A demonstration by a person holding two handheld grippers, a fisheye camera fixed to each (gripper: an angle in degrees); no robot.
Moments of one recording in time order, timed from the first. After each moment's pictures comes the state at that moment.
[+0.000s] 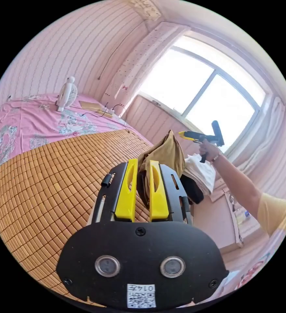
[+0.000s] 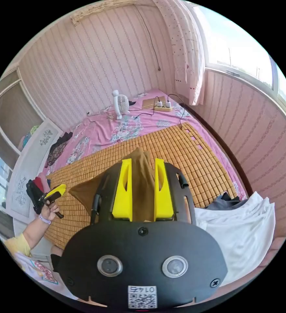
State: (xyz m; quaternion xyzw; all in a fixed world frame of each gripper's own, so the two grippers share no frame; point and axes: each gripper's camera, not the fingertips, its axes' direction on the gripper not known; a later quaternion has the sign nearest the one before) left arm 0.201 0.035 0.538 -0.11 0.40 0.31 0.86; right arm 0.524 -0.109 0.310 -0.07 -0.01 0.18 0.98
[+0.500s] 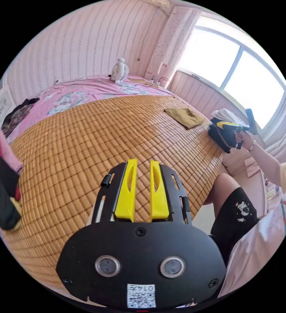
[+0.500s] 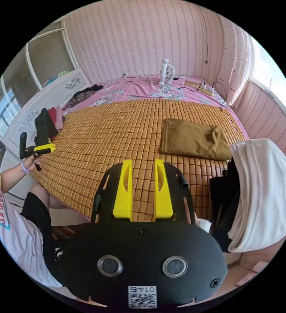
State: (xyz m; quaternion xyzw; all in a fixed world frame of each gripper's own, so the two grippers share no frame) left arm -0.128 0.119 0.431 -0.11 0.20 0.32 0.92; right arm 0.290 0.084 0.322 -0.12 -0.08 -0.09 0.99
